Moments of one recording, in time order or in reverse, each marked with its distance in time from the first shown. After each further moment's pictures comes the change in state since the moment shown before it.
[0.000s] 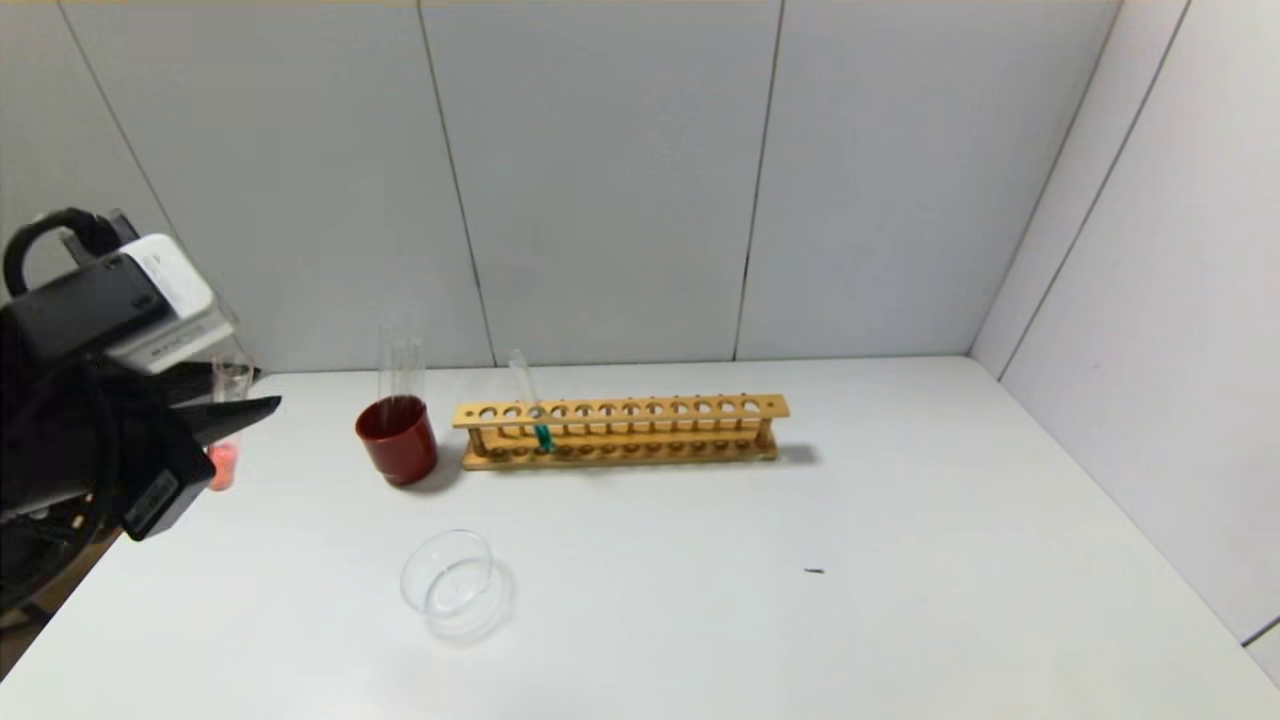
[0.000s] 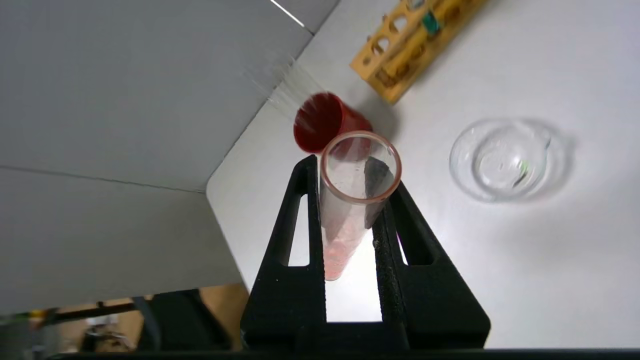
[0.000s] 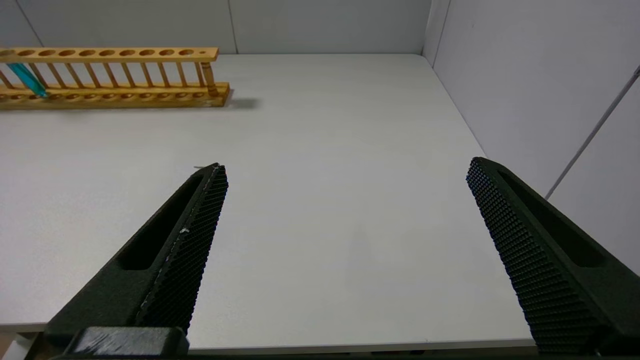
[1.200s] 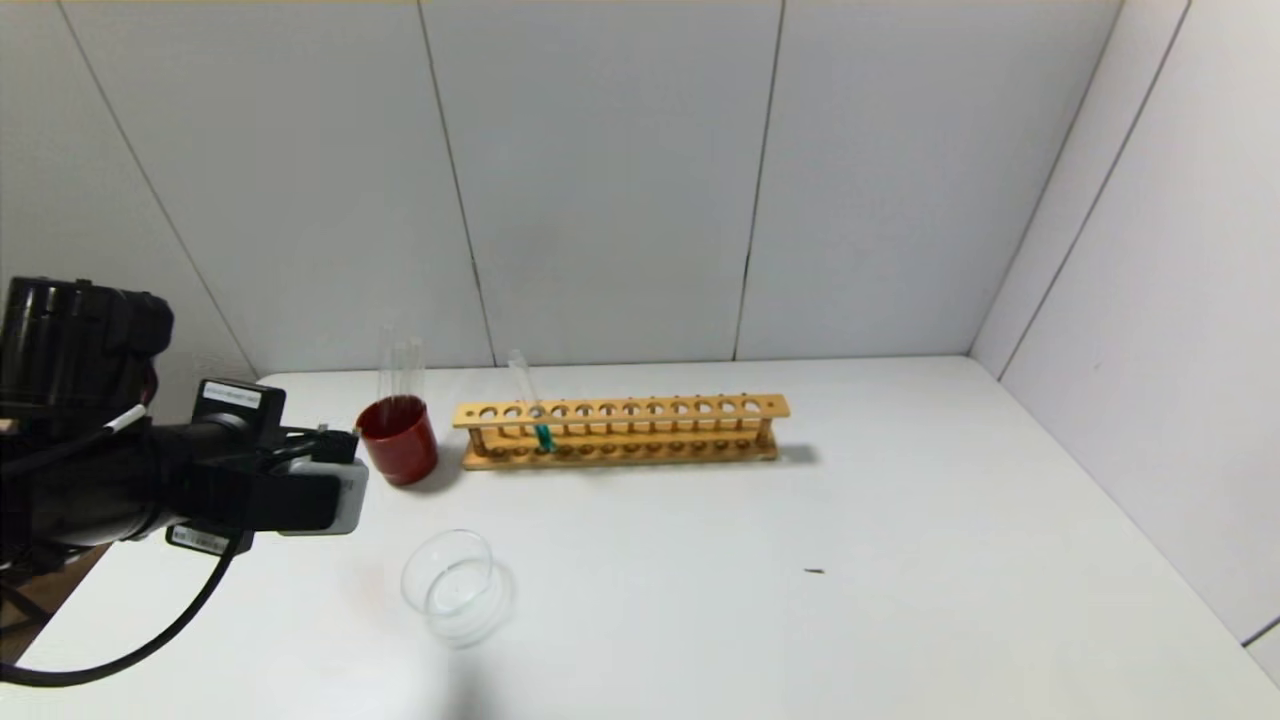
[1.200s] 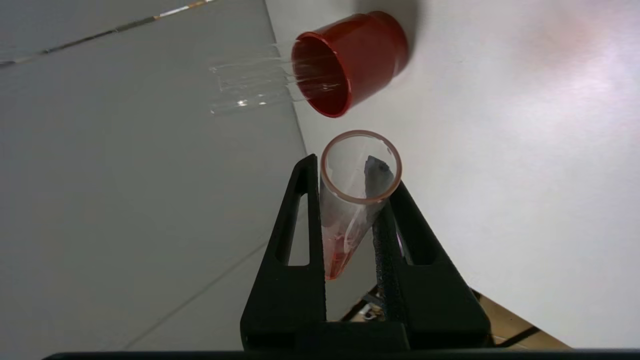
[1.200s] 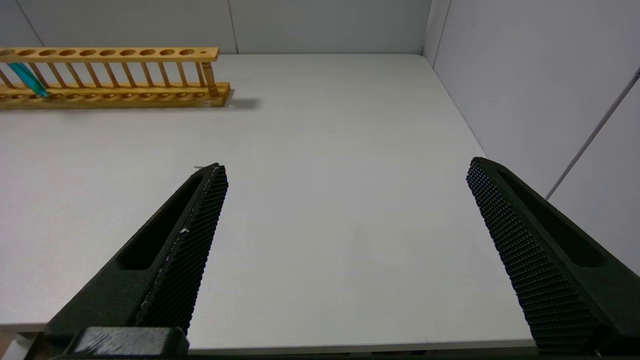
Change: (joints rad) left arm 0.086 0.283 0.094 -0.184 0.007 0.902; right arm 0.000 0.000 0.000 0.000 0.000 0.000
